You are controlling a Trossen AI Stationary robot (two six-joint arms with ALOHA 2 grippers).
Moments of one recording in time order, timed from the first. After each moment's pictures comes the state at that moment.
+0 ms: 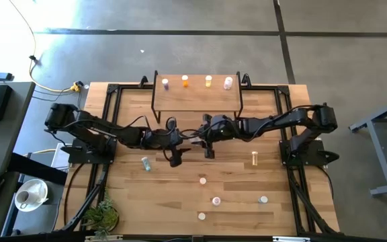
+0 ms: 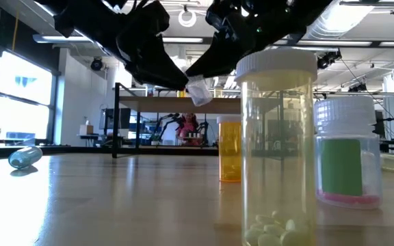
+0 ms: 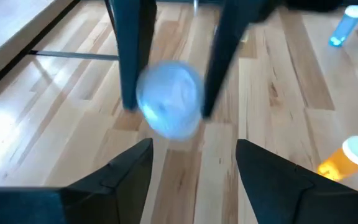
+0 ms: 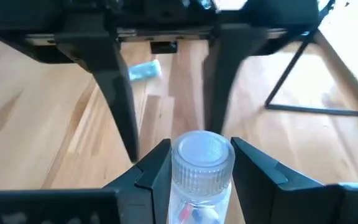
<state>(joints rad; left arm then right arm) 0.02 1.46 0.74 0.16 -0.26 -0.09 -0.03 1.63 1.01 0.11 -0.03 -0.14</state>
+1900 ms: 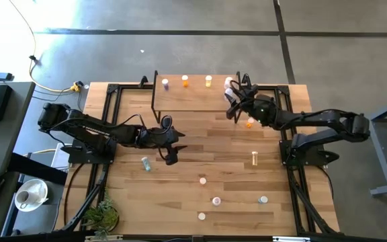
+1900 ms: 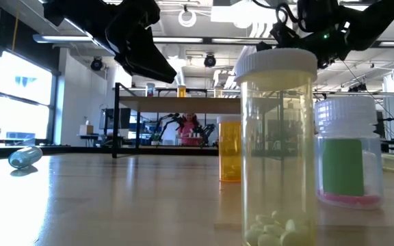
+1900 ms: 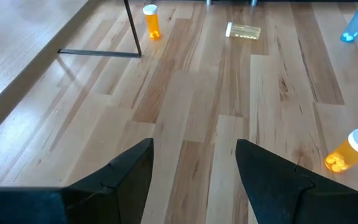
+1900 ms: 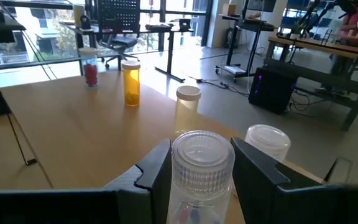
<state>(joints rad) 0.01 1.37 0.74 0.04 -0.31 -0.09 -0.38 1.21 0.52 0.56 0.39 -0.05</state>
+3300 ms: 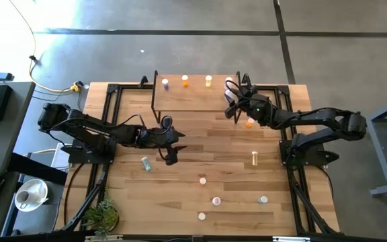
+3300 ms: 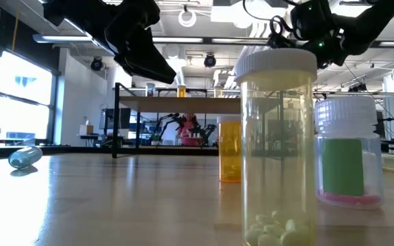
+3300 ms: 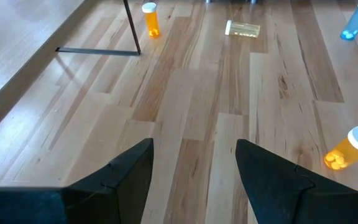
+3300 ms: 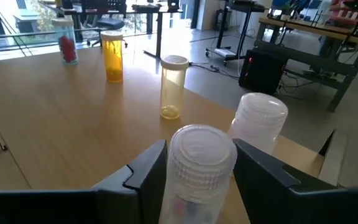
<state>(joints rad) 0.01 1.37 0.74 0.04 -0.31 -0.09 -0.40 1.26 0.52 0.54 0.43 -0.02</state>
